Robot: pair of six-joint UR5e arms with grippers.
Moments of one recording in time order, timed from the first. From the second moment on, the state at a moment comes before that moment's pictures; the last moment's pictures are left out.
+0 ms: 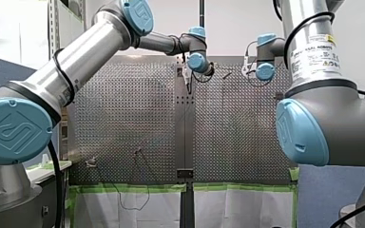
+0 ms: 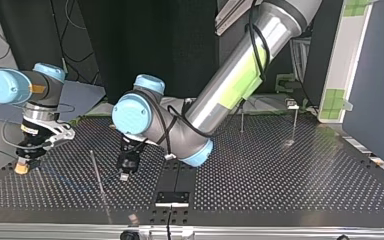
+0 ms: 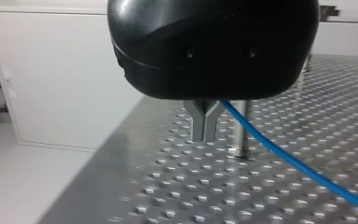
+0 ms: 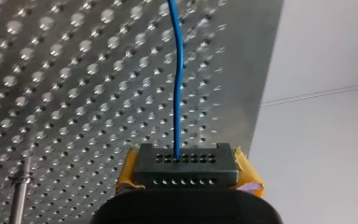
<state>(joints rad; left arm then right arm) -0.67 -2.30 -0.71 -3.17 -1.86 -1.71 1.78 -1.19 1.42 -0.46 1.72 1.64</state>
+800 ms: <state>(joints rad) -0.67 -2.37 -0.80 -3.12 -1.85 -1.70 1.74 -1.10 1.42 -0.48 1.68 1.64</state>
